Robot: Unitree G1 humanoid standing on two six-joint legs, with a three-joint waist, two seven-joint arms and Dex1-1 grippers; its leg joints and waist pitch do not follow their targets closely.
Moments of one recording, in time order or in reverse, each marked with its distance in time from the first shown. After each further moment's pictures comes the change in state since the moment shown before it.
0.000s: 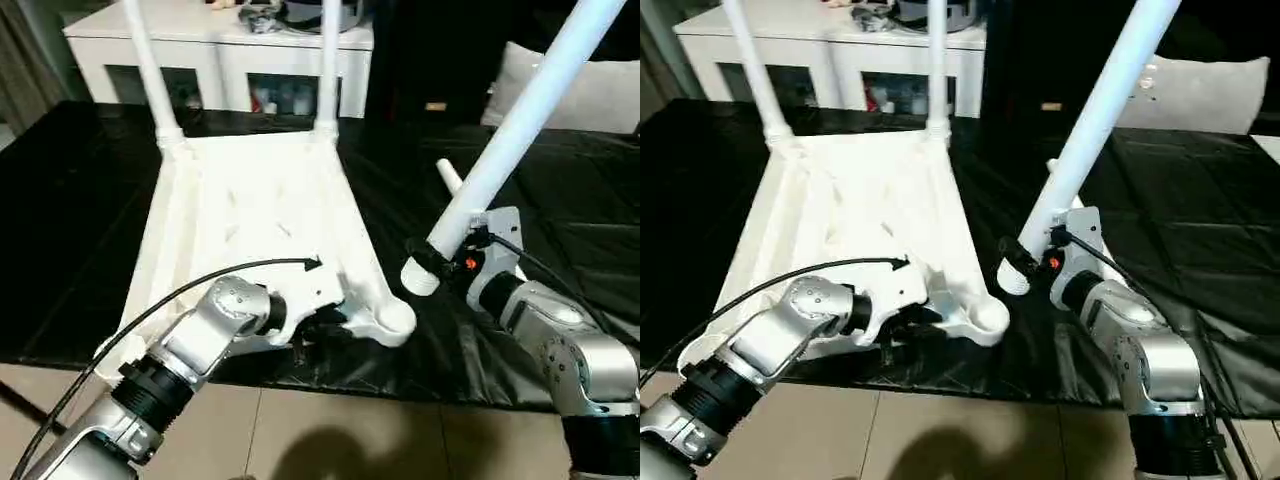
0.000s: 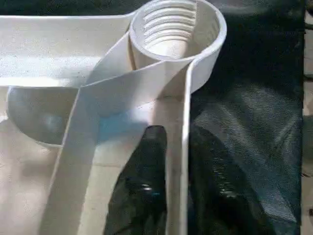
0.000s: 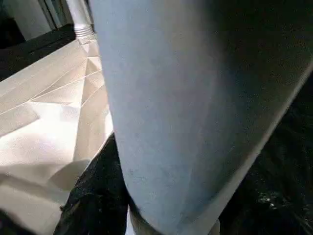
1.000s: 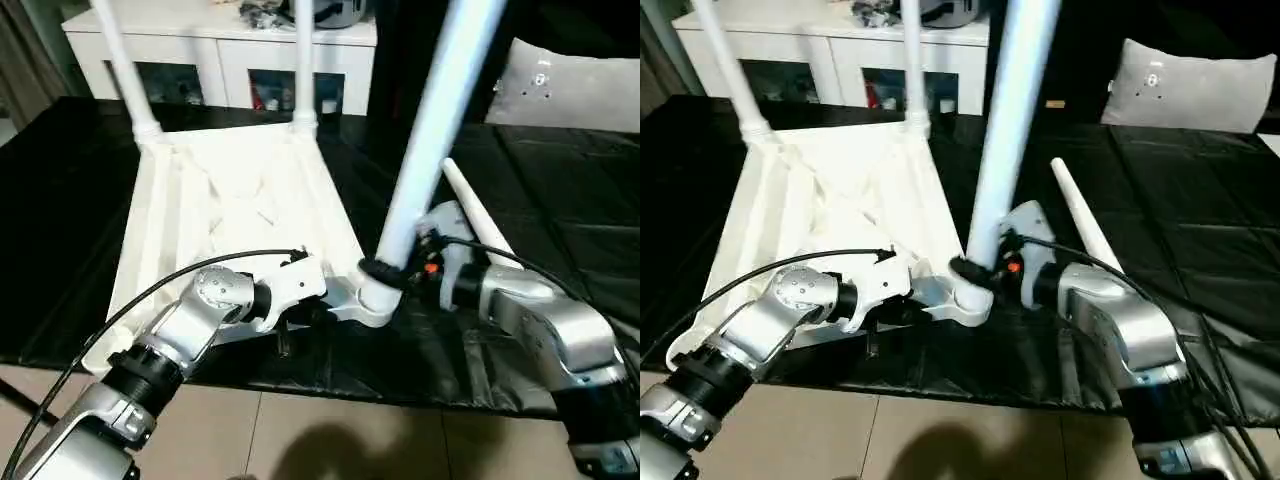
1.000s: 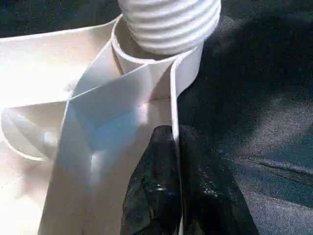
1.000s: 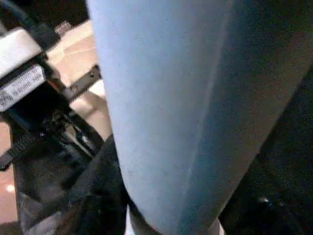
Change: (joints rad) left arm -0.048 0.017 0.034 0.163 0.049 -0.230 -0.097; right arm -0.147 -0.097 0.232 0.075 -0.017 0.066 0.298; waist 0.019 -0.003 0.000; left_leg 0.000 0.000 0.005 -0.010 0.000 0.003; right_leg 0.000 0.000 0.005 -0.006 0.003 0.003
